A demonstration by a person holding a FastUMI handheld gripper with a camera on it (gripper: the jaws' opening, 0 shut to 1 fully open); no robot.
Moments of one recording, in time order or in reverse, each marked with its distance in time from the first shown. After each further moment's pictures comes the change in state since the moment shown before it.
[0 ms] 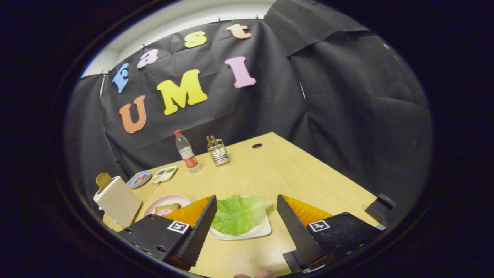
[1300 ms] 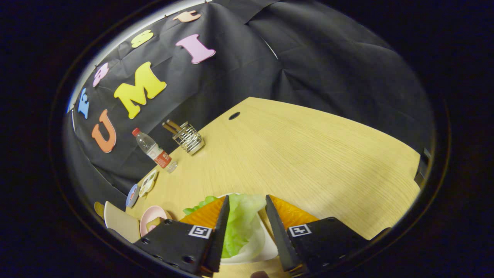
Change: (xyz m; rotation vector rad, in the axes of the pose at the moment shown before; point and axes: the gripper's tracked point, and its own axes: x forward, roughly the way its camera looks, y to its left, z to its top) arm 0.110 -0.020 -0.043 0.254 0.188 -0.057
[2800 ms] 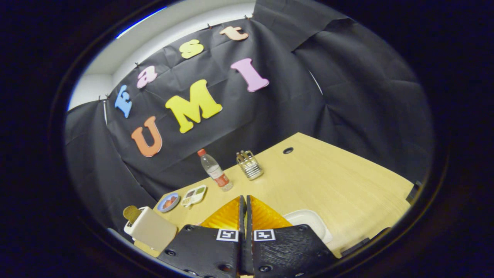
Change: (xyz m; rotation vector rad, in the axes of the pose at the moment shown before) arm -0.121 0.158 0.031 -0.172 -0.227 0.258
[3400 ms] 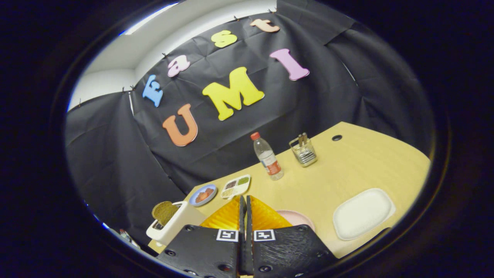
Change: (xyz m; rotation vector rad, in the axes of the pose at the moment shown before) arm 0.024 0.150 -0.071 -0.007 0.086 0.205
